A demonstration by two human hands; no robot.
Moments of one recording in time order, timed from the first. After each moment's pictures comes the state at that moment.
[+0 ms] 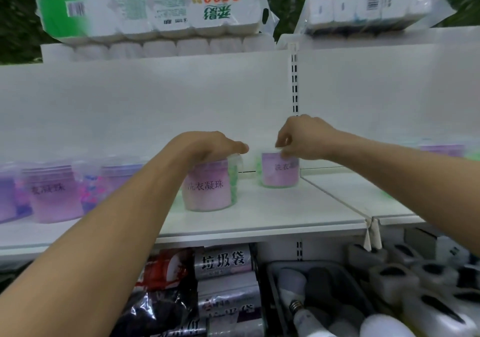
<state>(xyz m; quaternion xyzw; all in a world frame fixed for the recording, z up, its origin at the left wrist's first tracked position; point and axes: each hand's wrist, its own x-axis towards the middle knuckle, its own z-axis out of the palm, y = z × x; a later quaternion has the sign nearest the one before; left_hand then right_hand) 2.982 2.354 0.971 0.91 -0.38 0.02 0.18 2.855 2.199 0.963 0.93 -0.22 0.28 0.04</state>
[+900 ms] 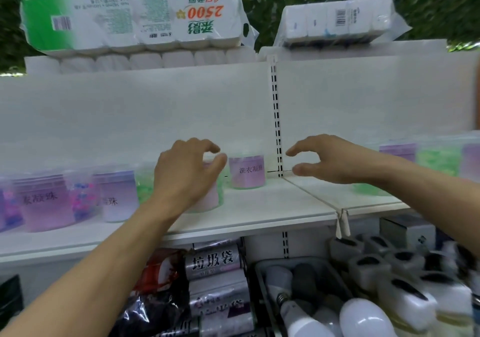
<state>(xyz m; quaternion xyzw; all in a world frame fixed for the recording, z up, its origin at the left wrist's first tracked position) 2.957 2.392 0.917 0.75 -0.45 0.38 0.30 2.765 2.211 0.933 0.94 -0.19 0.27 -0.03</state>
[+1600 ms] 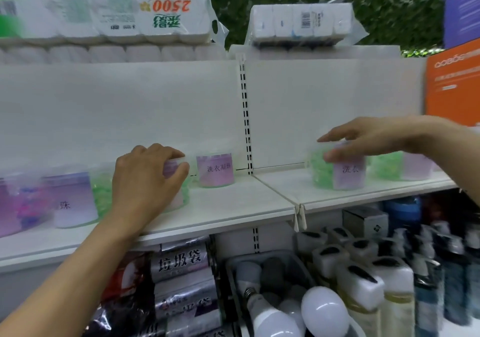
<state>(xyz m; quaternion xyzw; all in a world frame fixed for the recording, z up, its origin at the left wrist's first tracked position) 2.962 2.388 0.896 0.71 -0.46 0.42 0.33 2.665 2.176 0.964 0.91 -0.35 0.17 -0.13</state>
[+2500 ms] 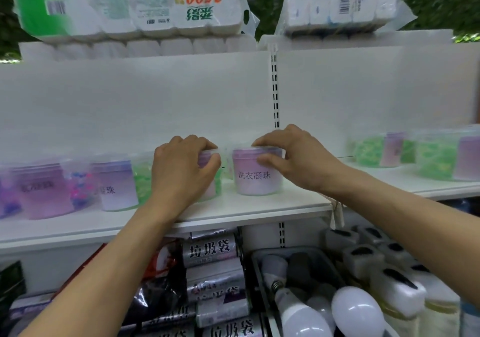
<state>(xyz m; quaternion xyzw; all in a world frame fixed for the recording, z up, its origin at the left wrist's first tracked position) 2.960 2.391 0.901 0.72 -0.46 0.41 0.32 2.795 2.254 0.918 0.91 -0.08 0.41 -0.04</state>
